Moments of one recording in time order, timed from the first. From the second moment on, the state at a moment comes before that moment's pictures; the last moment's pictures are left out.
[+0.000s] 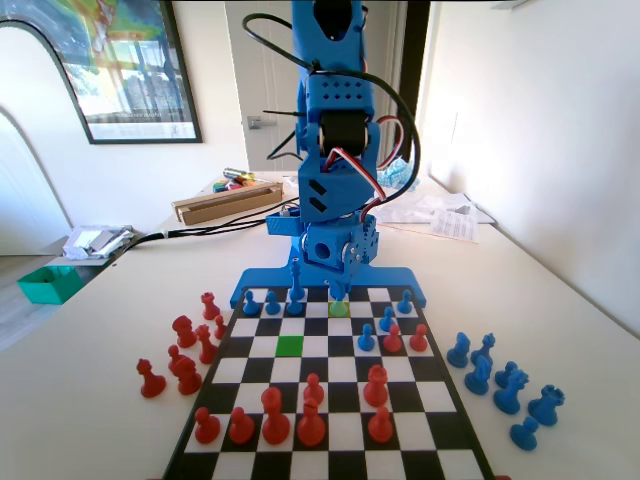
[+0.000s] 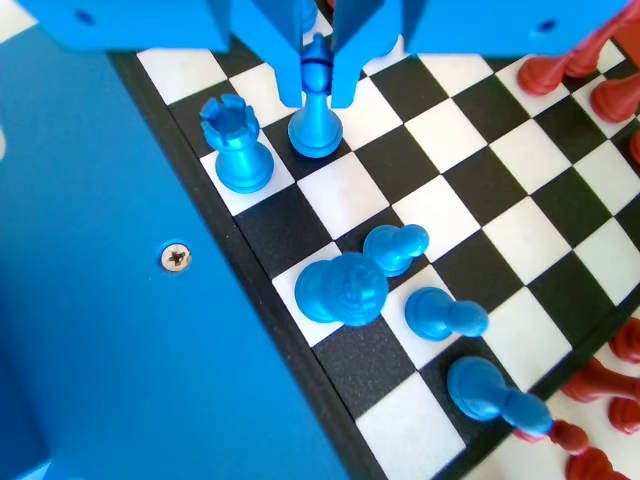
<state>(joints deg) -3.1 103.7 152.0 33.6 -144.3</state>
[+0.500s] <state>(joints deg) -0.6 102.7 138.3 48.9 -140.2</state>
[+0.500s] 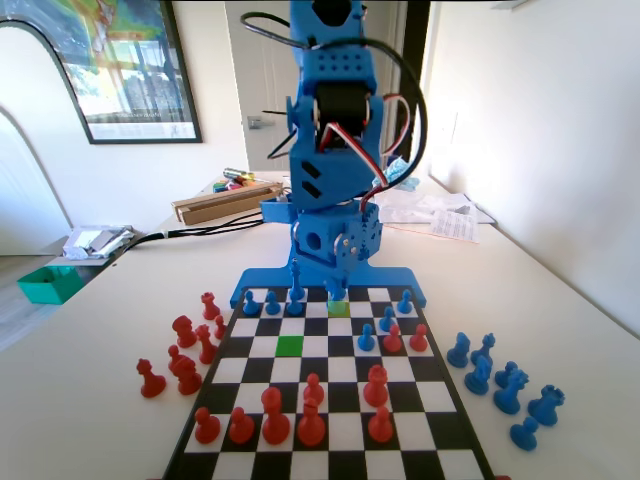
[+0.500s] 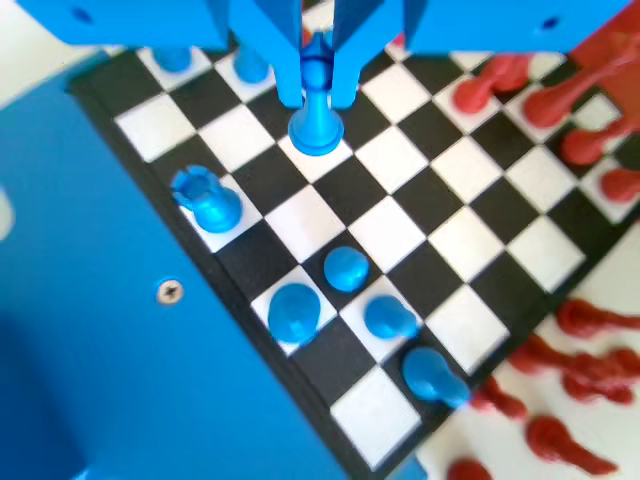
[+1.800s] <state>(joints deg) 12.0 83.1 122.1 45.1 -139.1</state>
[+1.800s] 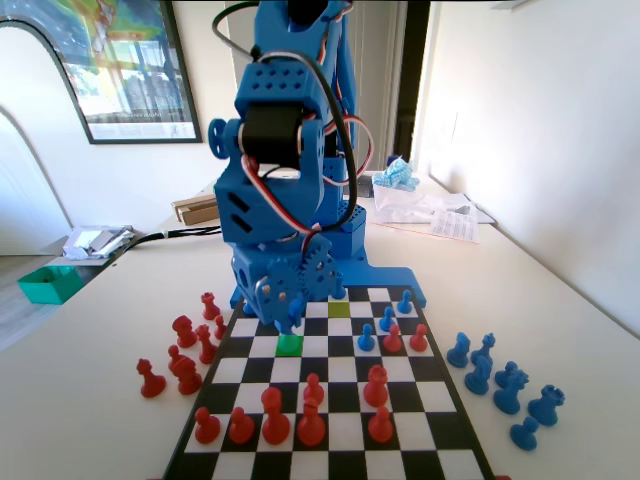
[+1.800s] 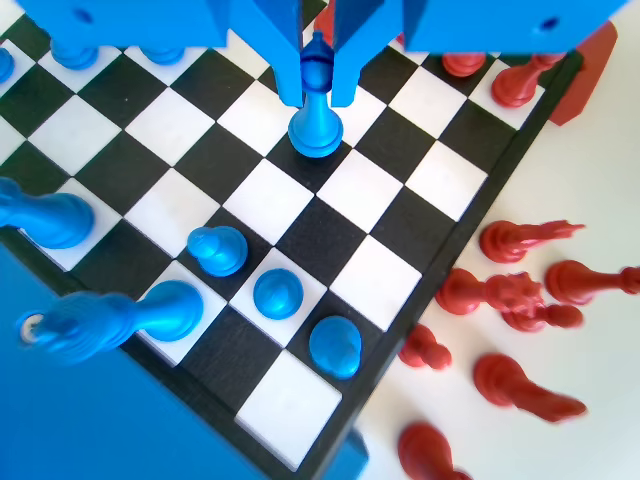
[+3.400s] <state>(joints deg) 6.3 95.8 114.5 66.1 -134.8</state>
